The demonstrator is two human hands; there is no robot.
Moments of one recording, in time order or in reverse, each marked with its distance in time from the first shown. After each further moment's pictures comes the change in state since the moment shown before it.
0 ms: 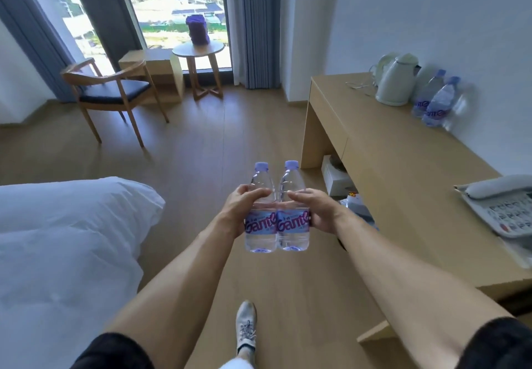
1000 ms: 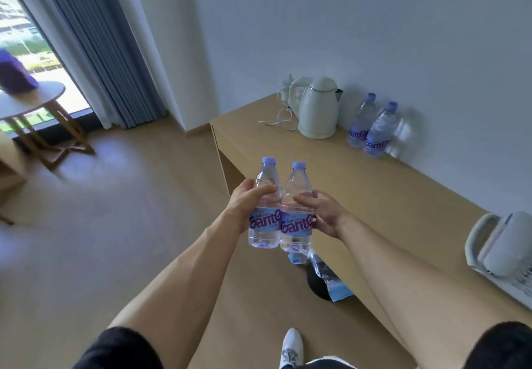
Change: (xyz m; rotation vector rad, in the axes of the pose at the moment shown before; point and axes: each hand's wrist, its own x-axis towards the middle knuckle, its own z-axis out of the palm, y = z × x) left_hand 0.443 0.193 0.218 0.238 -0.467 -0.033; right_hand 0.254 -0.176 -0.276 0.251 0.607 -0.138
